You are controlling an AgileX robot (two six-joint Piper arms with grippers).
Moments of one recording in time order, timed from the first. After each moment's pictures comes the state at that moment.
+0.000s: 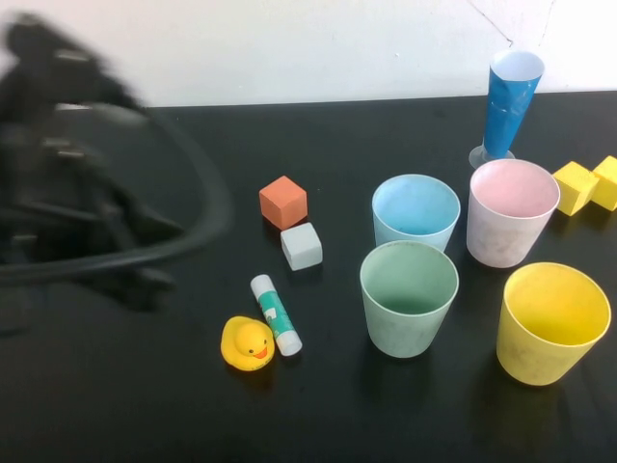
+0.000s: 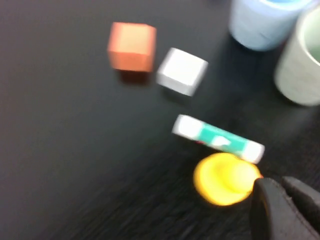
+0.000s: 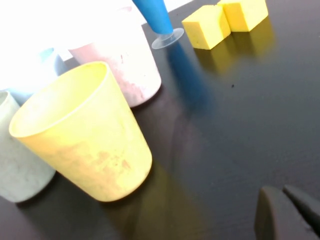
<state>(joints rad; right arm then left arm) -0.04 -0.01 0.03 0.67 0.38 -0.22 -0.34 1.11 -1.21 -0.32 1.00 0.45</state>
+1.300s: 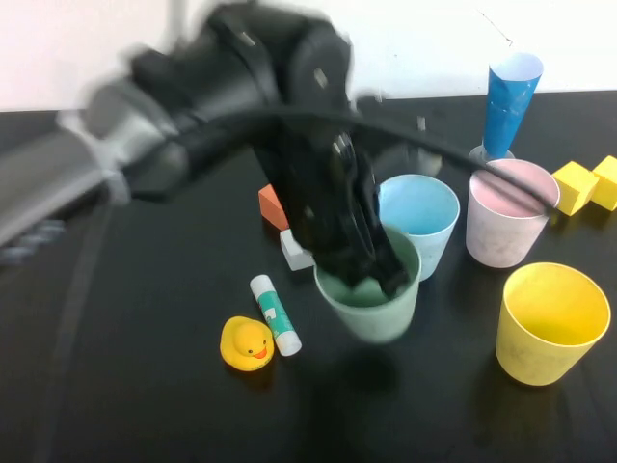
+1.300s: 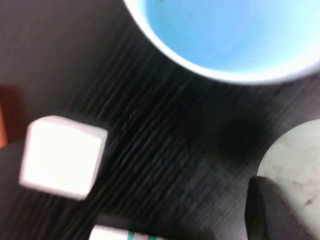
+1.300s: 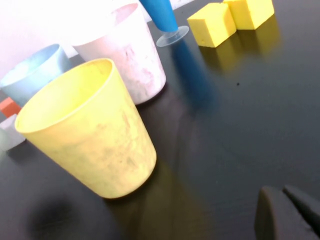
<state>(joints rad) -0.04 -0.01 0.03 0.70 0.39 -0.25 -0.68 1.80 -1.75 -0.09 1.26 0.21</state>
